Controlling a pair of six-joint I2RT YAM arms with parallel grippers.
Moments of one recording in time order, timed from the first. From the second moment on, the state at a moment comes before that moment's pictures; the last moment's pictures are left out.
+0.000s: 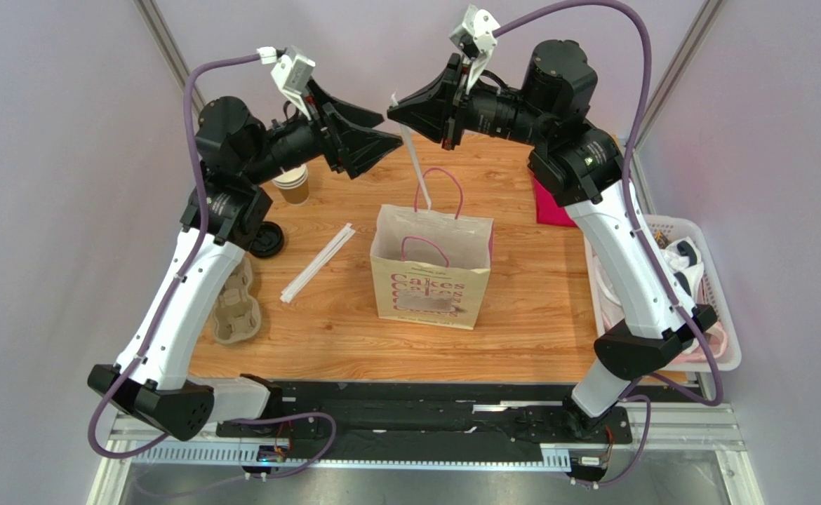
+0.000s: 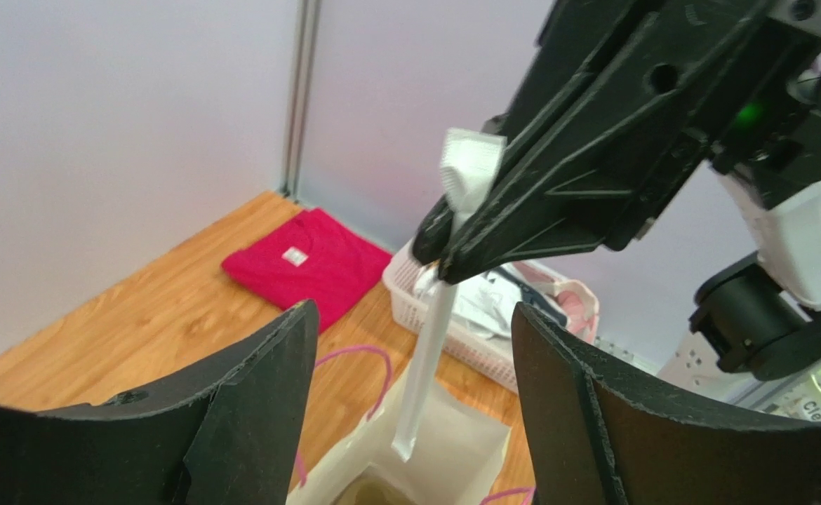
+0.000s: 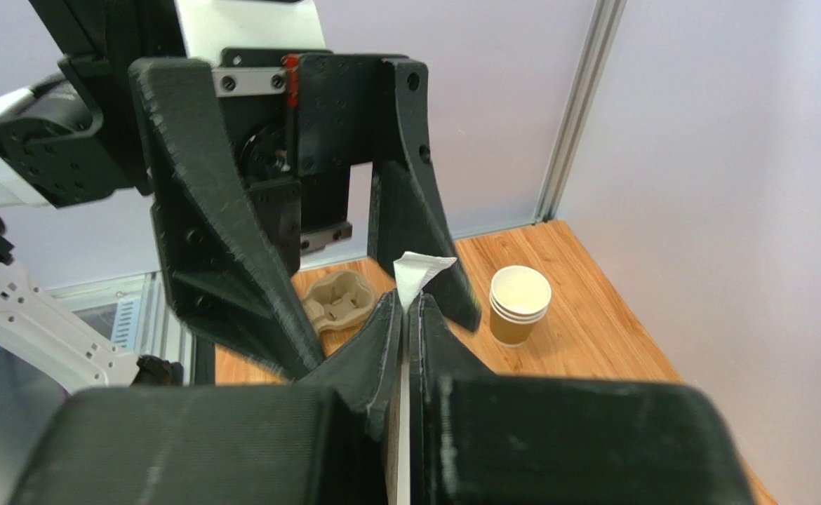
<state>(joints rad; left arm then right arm) -0.40 1.29 1.60 -0.07 0.71 -0.41 0.62 1.66 2.24 -0.45 -0.66 0.05</state>
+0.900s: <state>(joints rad) -0.14 1.05 1.38 -0.37 0.65 -0.23 0.62 1.46 1.67 -0.52 -0.63 -0.12</state>
